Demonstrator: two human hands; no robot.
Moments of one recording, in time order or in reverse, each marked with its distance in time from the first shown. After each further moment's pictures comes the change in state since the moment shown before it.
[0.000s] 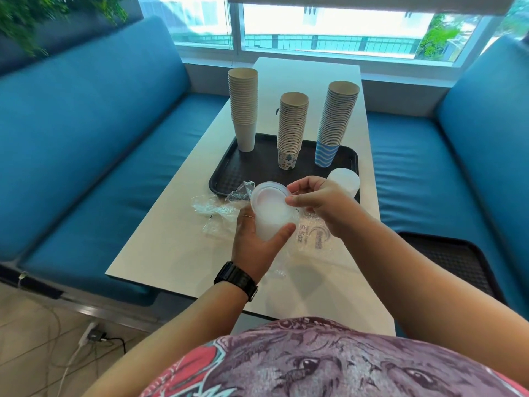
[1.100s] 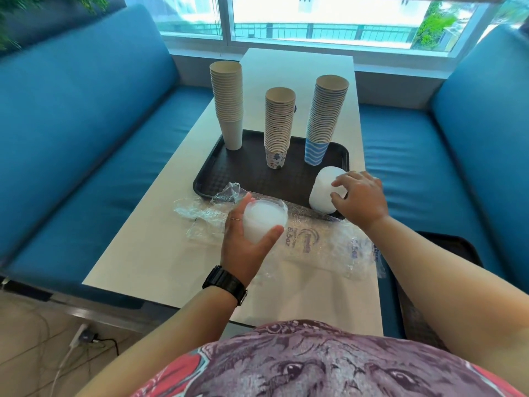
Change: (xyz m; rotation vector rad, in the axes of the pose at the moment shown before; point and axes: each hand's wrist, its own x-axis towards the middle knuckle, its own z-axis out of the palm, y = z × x) left_hand 0.013 -0.012 0.016 0.041 -0.018 0.033; right_hand 0.053 0.074 -0.109 -1.155 0.467 -0.308
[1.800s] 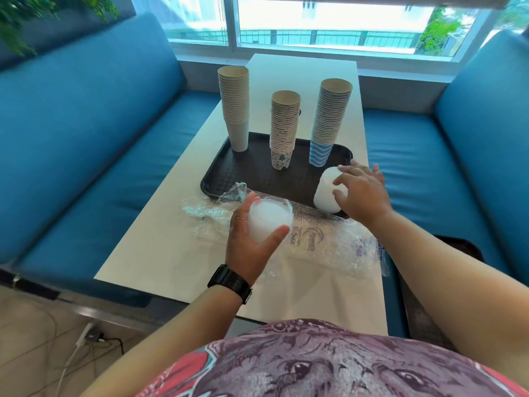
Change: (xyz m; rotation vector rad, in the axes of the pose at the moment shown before) left_hand -0.008 0.004 -0.005 -0.031 0.007 0.019; right_hand 0.001 -0.014 -0.015 -0.070 -0.040 -0.069
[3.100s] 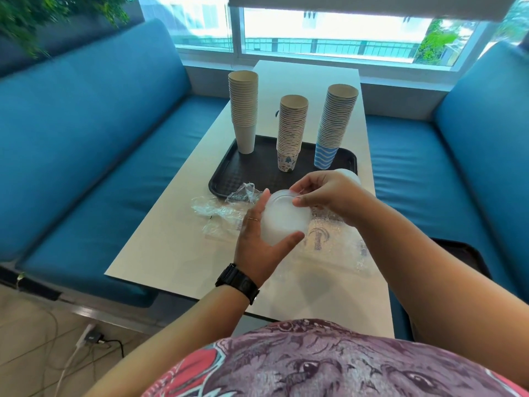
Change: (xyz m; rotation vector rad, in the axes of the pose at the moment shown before) left_hand -0.008 0.010 -0.011 0.028 -0.065 0.081; right_hand -0.017 -0.100 -0.067 1.009 -0.481 0.147
